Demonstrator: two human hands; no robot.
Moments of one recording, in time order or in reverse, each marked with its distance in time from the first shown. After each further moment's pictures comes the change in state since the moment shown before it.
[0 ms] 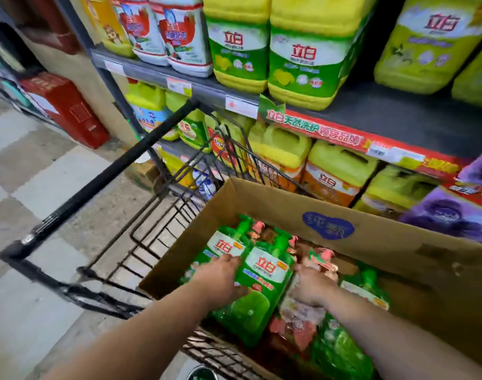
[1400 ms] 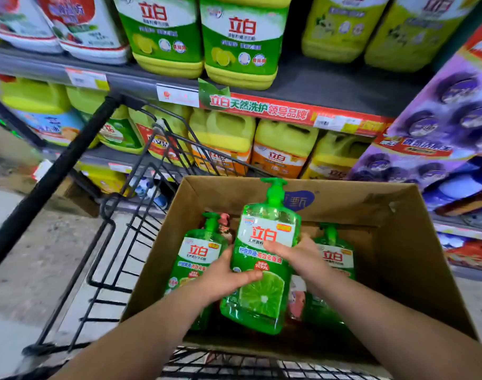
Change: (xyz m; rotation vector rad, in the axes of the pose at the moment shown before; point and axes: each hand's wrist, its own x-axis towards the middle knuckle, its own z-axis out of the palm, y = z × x) left_hand 0.033 -0.007 0.000 -0.897 -0.269 0.195; right_hand -0.045 -0.041 -0.003 1.308 0.476 0.164
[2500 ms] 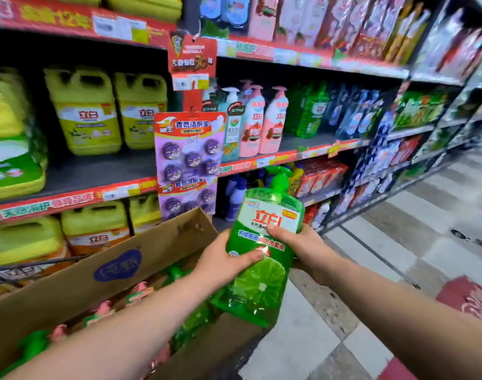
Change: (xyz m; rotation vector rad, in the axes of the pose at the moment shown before) left_hand -0.094 0.170 0.232 0.178 -0.344 0.696; right_hand -0.260 0.007 -0.229 0.363 0.555 -0.322
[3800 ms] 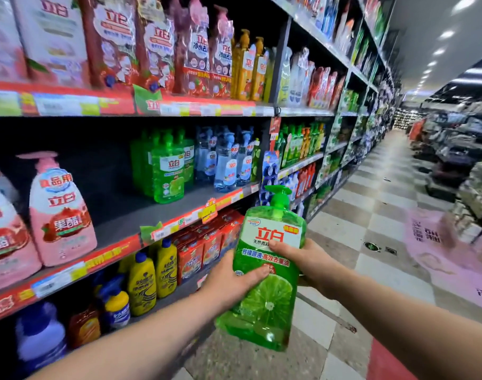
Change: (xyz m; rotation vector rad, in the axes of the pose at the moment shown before) left_hand 0.378 0.157 0.403 0.050 -0.310 0.178; right_hand 0.219 -0.083 -0.471 -0.014 0.292 -0.031
